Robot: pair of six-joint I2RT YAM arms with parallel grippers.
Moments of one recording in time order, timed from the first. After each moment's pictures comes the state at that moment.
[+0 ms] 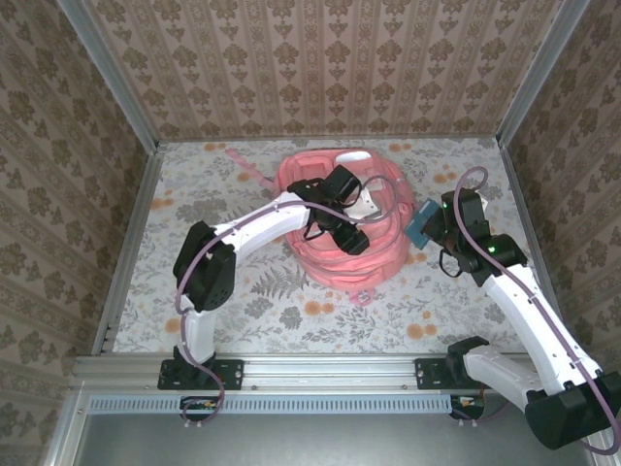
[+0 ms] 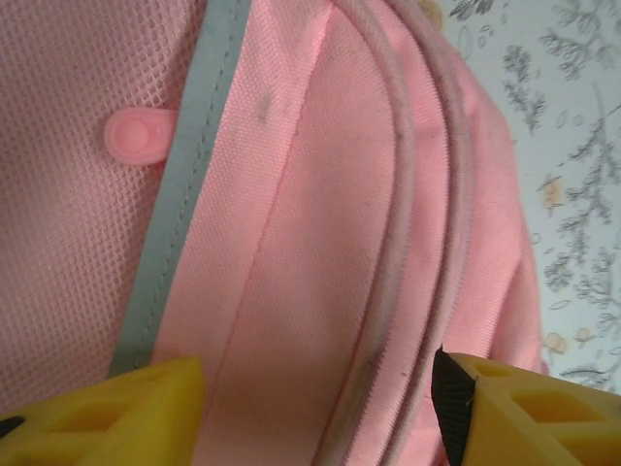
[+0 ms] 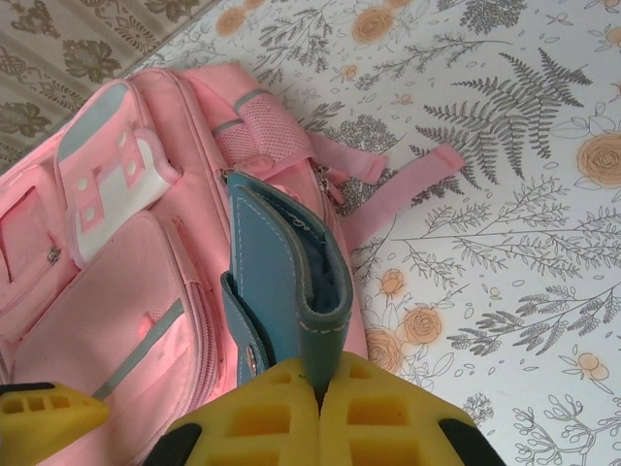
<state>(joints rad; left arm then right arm) -0.86 1.99 1.70 -0.80 0.28 0.23 0.25 0.98 0.96 -0.76 0.25 0.77</state>
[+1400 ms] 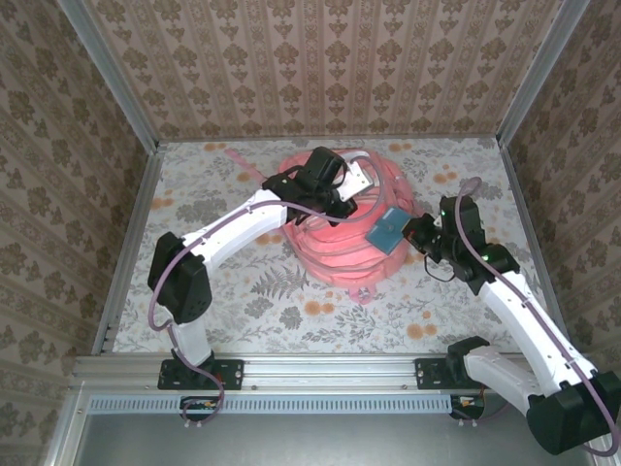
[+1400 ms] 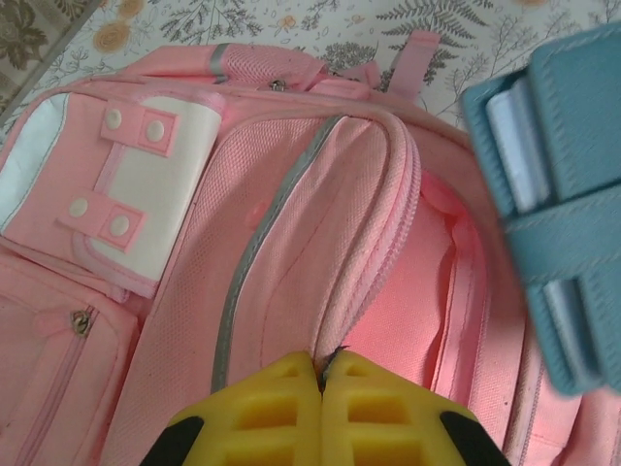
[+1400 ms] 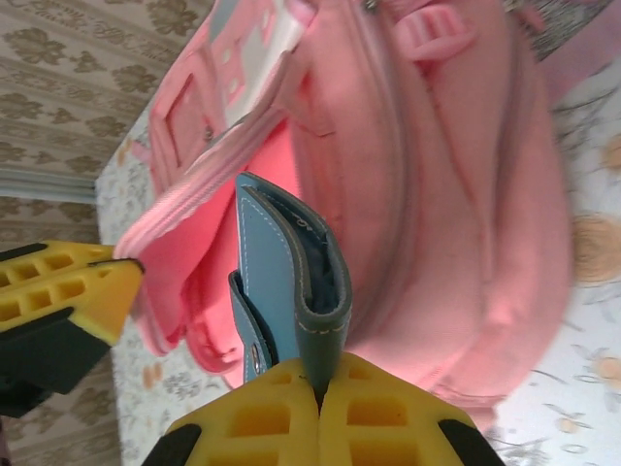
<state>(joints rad) -0.82 1.82 1.64 -0.59 0.16 0.28 0.26 0.96 0.83 -0.53 -0.16 0.95</state>
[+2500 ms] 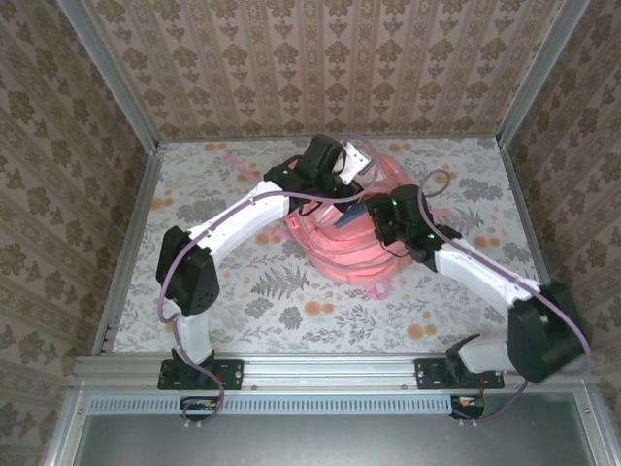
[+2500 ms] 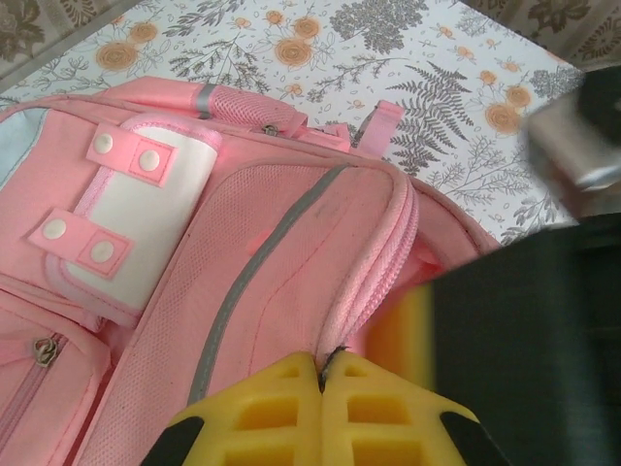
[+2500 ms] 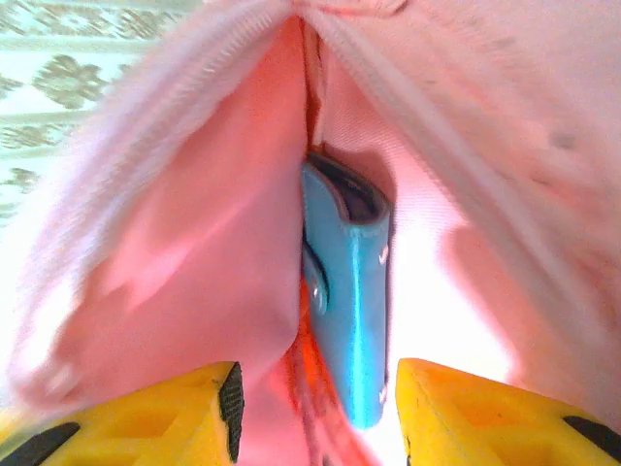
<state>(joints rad) -0.78 1.89 1.74 -0.54 0.27 0.04 0.42 1.29 0.82 -0.10 -0.01 1.51</state>
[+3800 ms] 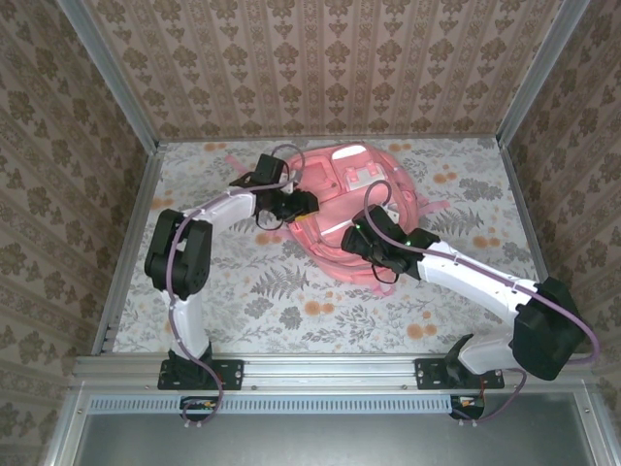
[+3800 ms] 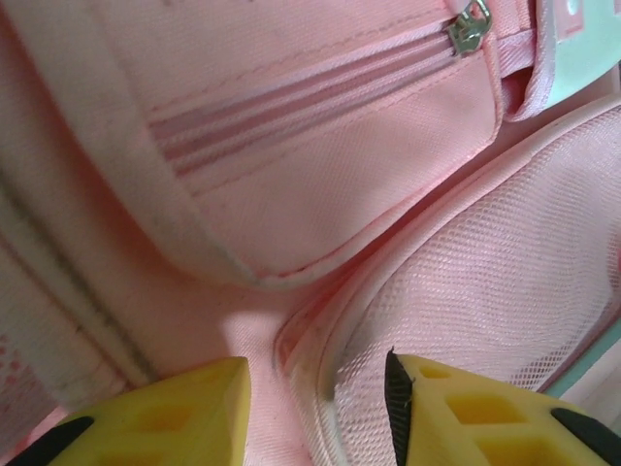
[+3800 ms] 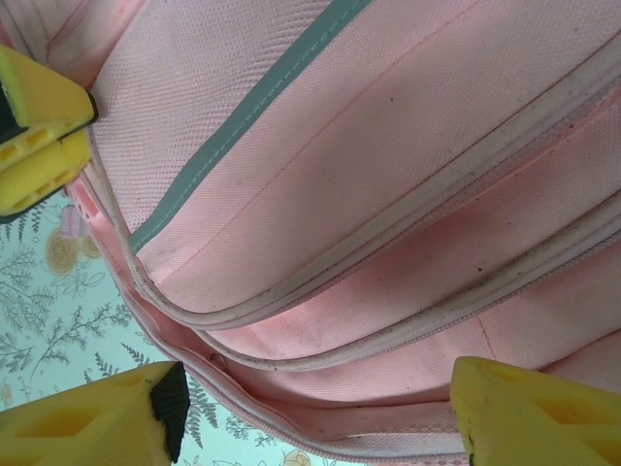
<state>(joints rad) -0.46 1.95 1.38 -0.38 0.59 -0.61 0.70 1.36 0.97 -0.54 0.23 0.97</state>
